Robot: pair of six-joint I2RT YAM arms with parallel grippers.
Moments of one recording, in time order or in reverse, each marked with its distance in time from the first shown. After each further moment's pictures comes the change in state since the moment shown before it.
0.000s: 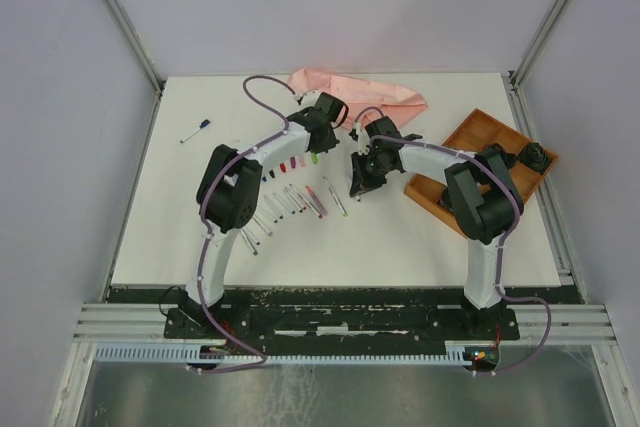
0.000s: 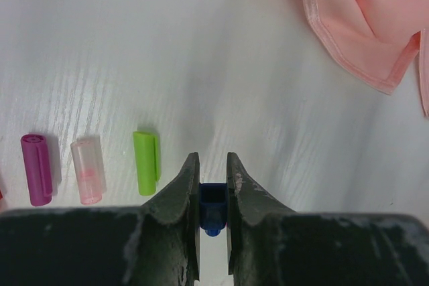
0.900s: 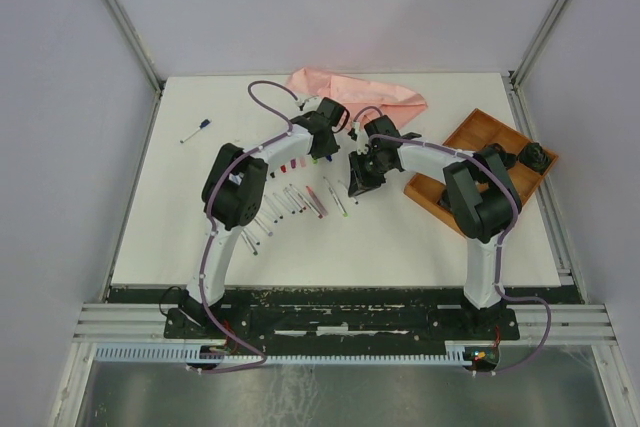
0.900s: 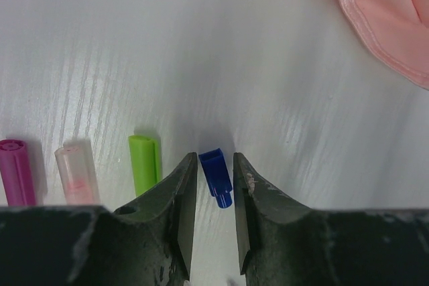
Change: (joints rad) left arm 0.001 0.056 0.013 -0.003 0.011 0.000; right arm 0.000 0.016 0.022 -0.016 -0.007 0.000
